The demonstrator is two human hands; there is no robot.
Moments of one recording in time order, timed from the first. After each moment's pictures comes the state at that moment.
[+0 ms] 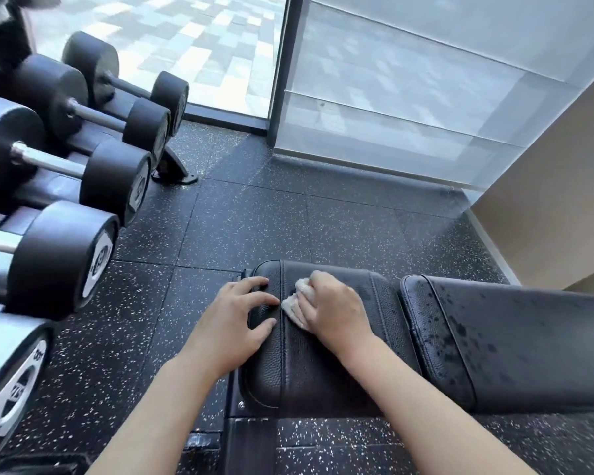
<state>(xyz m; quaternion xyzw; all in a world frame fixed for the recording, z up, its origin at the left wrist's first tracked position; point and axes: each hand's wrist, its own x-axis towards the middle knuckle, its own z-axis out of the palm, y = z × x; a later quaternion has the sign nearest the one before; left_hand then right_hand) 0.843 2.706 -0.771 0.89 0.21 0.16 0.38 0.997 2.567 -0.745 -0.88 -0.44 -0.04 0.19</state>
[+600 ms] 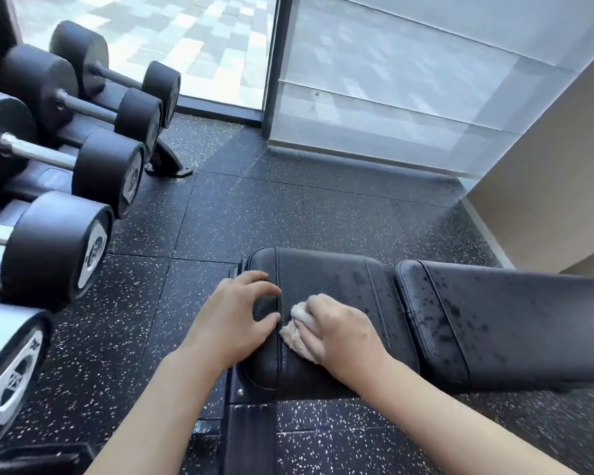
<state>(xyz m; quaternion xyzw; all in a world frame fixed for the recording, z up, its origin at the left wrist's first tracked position) 0.839 2.688 -0.757 0.90 0.23 0.13 0.36 0.960 2.515 -0.739 -0.82 -0.54 -0.07 0.17</state>
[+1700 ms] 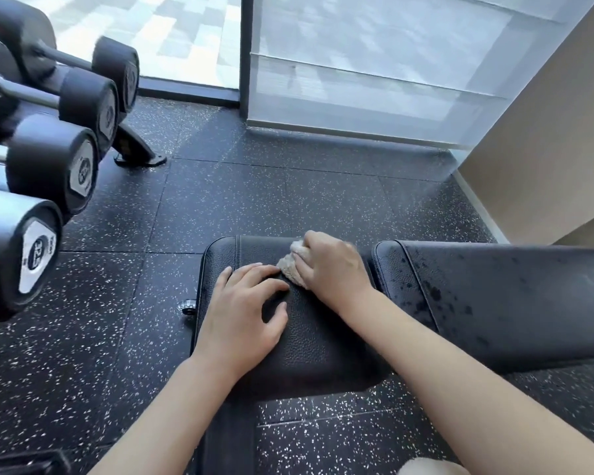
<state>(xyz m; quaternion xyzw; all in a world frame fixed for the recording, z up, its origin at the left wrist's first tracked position) 0.894 2.630 -0.780 0.92 0.19 0.20 0.28 1.062 2.535 -0.743 -0.88 -0.44 -0.04 0.17</state>
